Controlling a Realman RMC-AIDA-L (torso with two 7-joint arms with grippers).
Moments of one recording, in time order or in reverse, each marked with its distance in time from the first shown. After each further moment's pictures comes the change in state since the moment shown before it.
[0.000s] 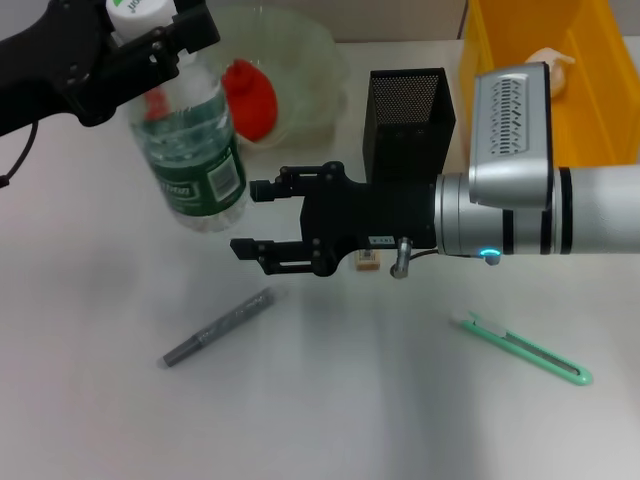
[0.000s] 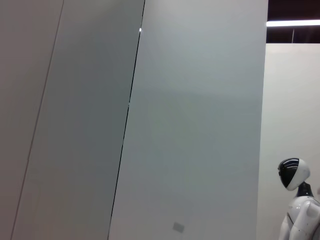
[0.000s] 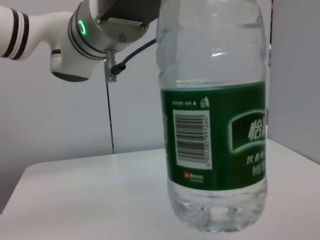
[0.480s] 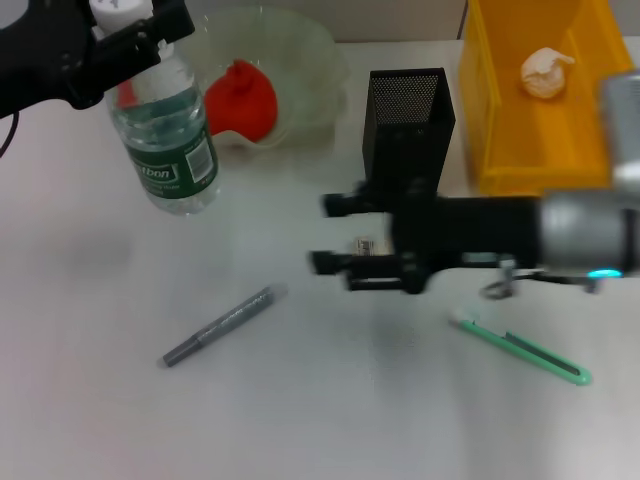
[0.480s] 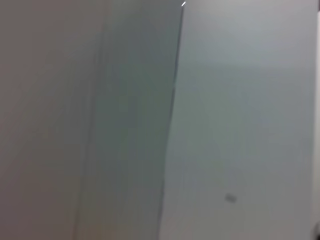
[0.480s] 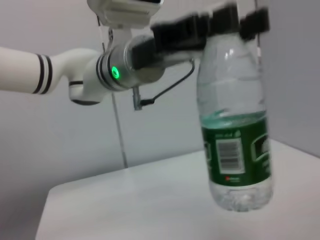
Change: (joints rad) left arm 0.010 0.028 0.000 0.001 0.043 -0.129 0.014; right arm -0.246 -0.054 0.124 -0.300 -0.157 -0.184 0.243
